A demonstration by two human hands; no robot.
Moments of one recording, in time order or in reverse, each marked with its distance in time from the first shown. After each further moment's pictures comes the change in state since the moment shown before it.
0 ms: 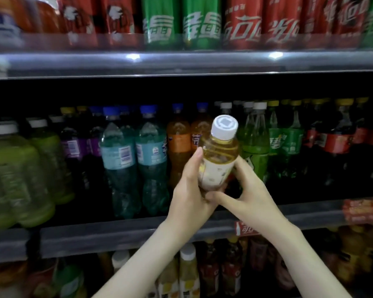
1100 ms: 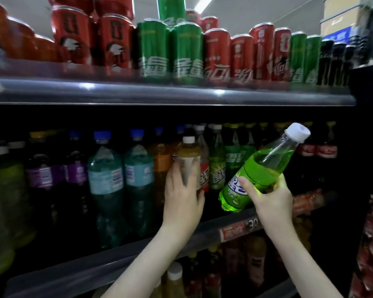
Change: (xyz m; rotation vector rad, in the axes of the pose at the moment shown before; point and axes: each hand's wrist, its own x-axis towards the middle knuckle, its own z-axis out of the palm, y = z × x) left_hand 0.019 -0.008 0.001 0.401 -0.160 -0.086; right_hand -0.025 -0.010 -0.023 -0.138 0.847 0.198
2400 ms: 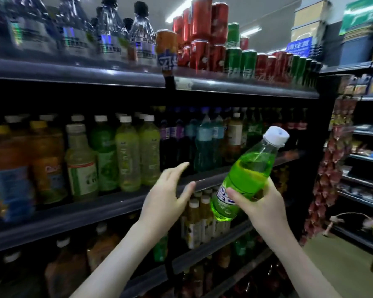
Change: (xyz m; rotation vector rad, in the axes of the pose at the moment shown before) left_hand -0.179 -0.171 -0.352 -0.475 -0.245 -0.016; right_hand -0.353 -0.245 0.094 -0.112 -0.141 0.021
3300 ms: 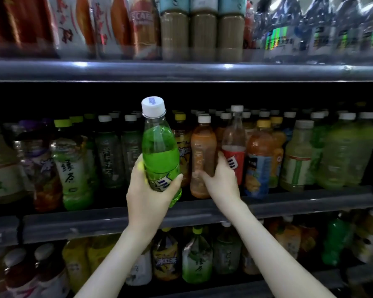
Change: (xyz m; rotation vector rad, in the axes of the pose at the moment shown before) left_hand -0.172 -0.239 -0.430 -0.031 0.574 -0.285; right_hand -0.145 -0.187 0.513 -0.089 -0.393 -0.033
